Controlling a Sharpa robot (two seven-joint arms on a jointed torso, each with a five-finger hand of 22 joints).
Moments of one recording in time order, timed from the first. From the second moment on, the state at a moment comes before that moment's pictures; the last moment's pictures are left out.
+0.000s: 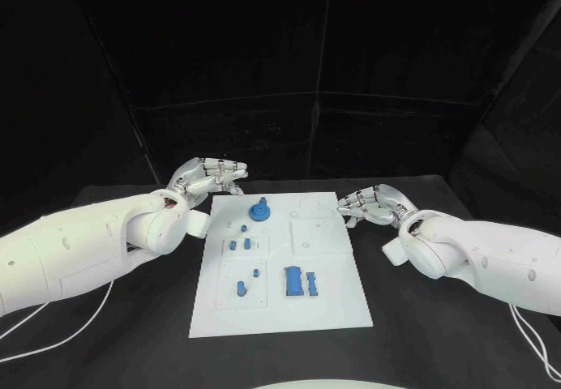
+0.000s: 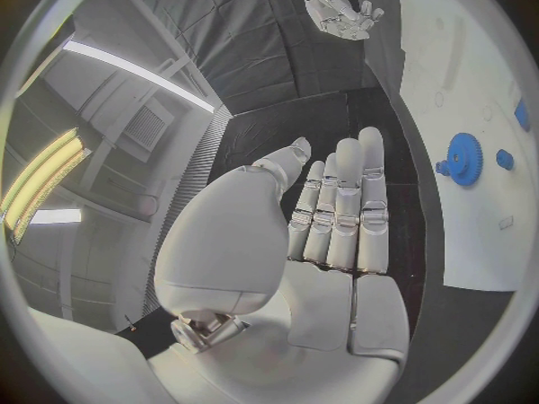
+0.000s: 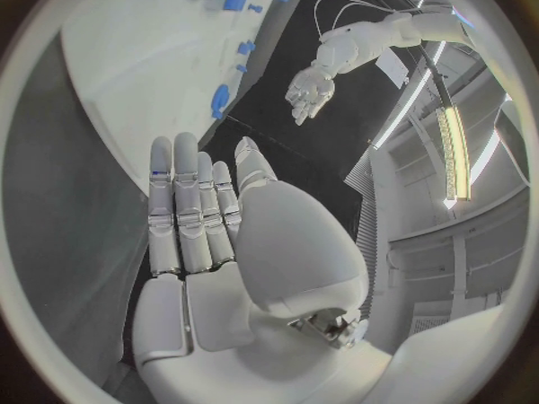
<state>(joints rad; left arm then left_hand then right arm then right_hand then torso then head) 1.23 -0.79 -0.15 1.32 -0.03 -0.22 0.40 1.37 -0.09 0.37 0.05 0.05 0.96 0.19 0.12 0.07 1.01 0.13 0.24 0.09 1.02 0.06 0.92 0.43 0.18 1.02 0.15 0.49 0.73 1.15 -0.82 -0.17 1.36 -0.47 -0.37 0.25 1.48 0.07 -0.13 0.11 0.16 0.89 0.18 0.18 0.29 0.92 0.11 0.42 0.51 1.13 0.05 0.56 0.53 0.17 0.89 0.16 0.62 0.36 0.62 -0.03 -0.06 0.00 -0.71</state>
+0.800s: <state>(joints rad) 1.18 -0.72 -0.12 1.24 0.08 -0.28 0.42 0.91 -0.01 0.20 0.01 0.01 0.62 0.11 0.02 0.01 0.64 0.12 0.10 0.01 0.59 0.10 0.21 0.08 0.13 0.46 0.18 0.07 0.29 1.13 -0.67 -0.09 1.19 -0.28 -0.33 0.41 0.97 0.02 -0.02 0.01 0.10 0.62 0.13 0.01 0.10 0.68 0.10 0.11 0.02 0.71 0.06 0.02 0.14 0.13 0.56 0.16 0.19 0.09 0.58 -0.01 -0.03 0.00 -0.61</state>
